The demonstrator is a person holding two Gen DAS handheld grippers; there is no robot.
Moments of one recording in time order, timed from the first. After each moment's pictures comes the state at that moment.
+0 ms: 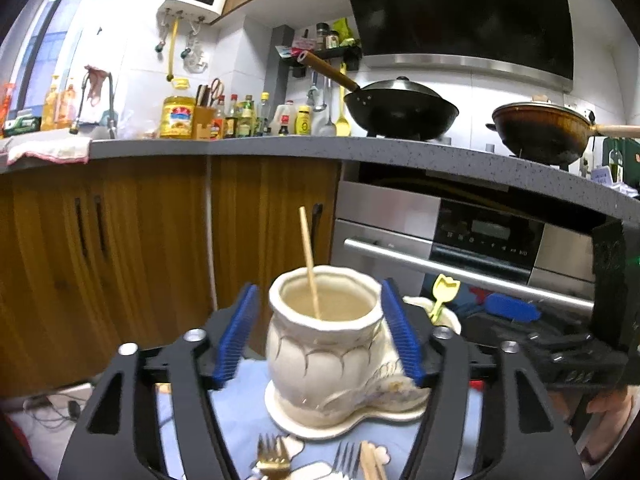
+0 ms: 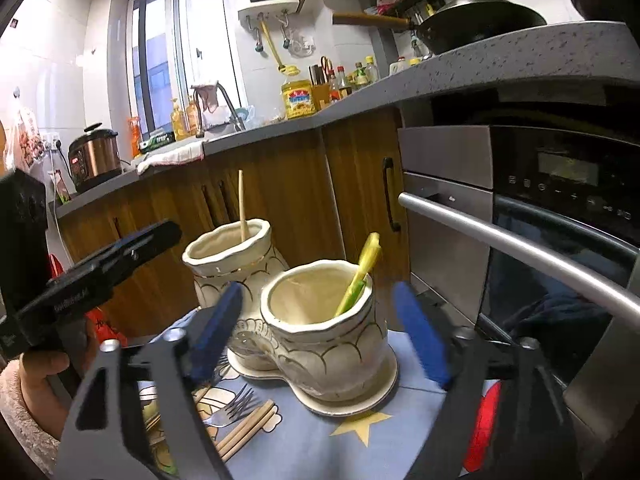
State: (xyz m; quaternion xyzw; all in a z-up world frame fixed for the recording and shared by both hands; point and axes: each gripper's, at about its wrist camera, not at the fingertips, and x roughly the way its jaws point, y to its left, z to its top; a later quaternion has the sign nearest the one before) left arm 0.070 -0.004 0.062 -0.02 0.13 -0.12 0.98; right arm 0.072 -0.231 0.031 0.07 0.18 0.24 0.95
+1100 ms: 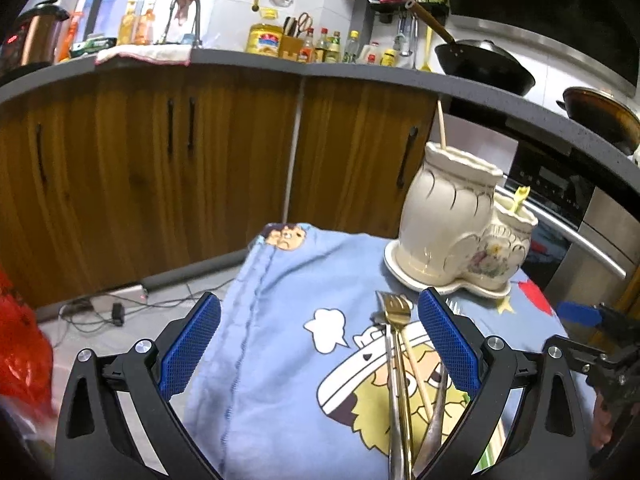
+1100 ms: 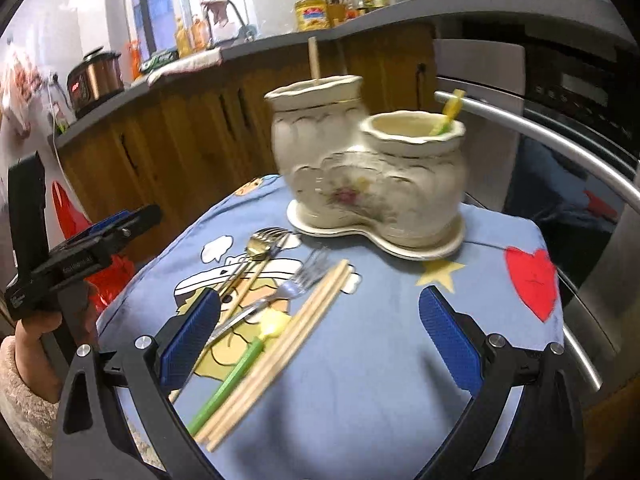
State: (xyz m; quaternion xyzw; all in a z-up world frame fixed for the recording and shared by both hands) left arm 0.007 0.090 -0.010 -0.08 0.25 -0.02 0.97; right arm 0.007 -0.144 -0.018 -0.01 0.32 0.25 0.91
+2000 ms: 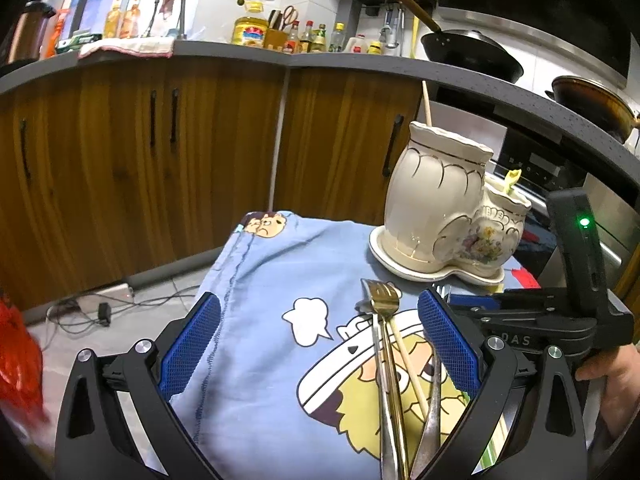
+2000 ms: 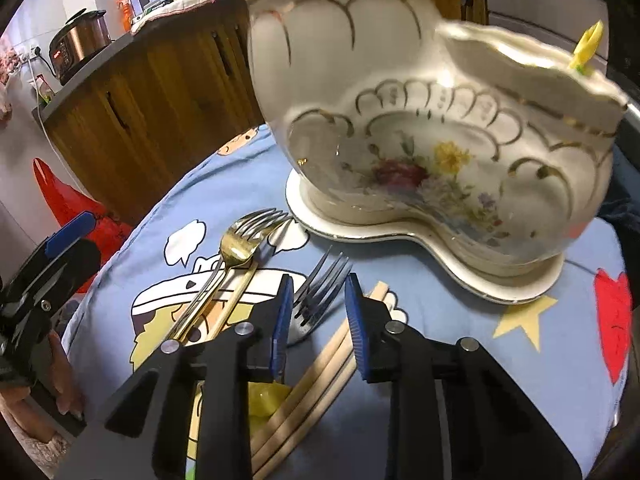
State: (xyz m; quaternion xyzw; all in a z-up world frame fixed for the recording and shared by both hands) left arm 0.014 0.082 -0.020 -0.07 0.25 -0.04 0.96; right arm 0.095 -0.104 -0.064 -0.01 0.43 0.27 0.86
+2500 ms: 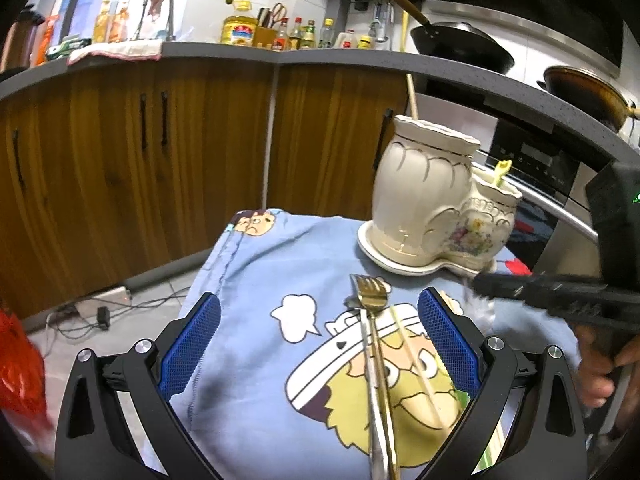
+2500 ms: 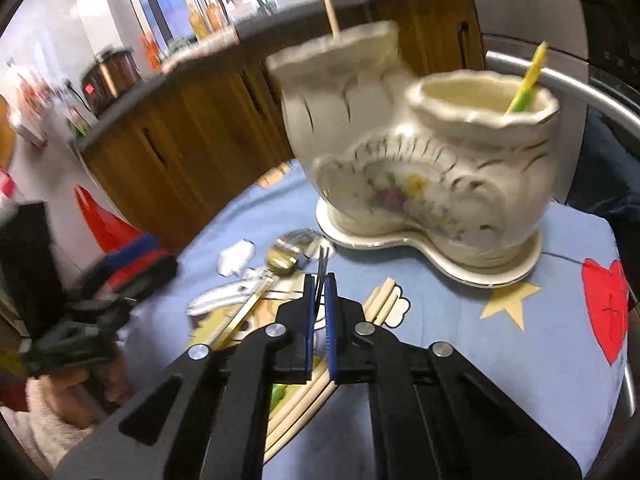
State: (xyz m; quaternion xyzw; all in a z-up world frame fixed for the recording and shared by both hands) left arm 0.013 0.072 -0.016 -0.05 0.26 -0.06 0.96; right arm 0.053 -0.151 -0.022 0.06 0.36 0.33 0.87
